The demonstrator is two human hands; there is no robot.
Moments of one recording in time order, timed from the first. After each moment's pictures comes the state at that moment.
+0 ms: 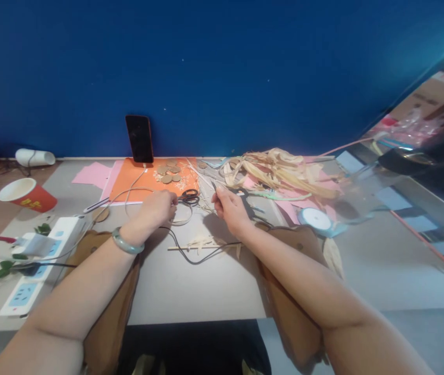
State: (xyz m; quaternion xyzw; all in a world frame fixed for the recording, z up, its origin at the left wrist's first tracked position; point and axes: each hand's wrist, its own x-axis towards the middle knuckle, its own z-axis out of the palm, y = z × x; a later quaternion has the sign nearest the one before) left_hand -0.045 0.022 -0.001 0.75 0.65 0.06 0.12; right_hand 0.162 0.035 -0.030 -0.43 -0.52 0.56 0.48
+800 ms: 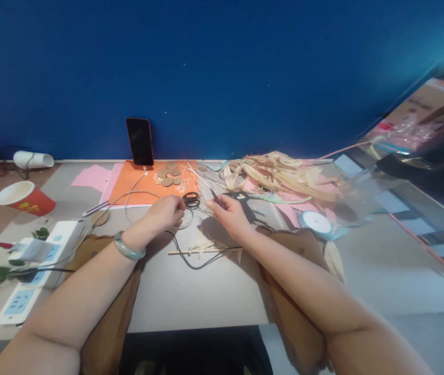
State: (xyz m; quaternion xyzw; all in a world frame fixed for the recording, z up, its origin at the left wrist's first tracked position) left_hand -0.036 0.028 -0.016 0.73 0.62 0.12 0.24; right_hand 0.165 0.033 -0.030 -0.46 -0.60 0.50 0.43
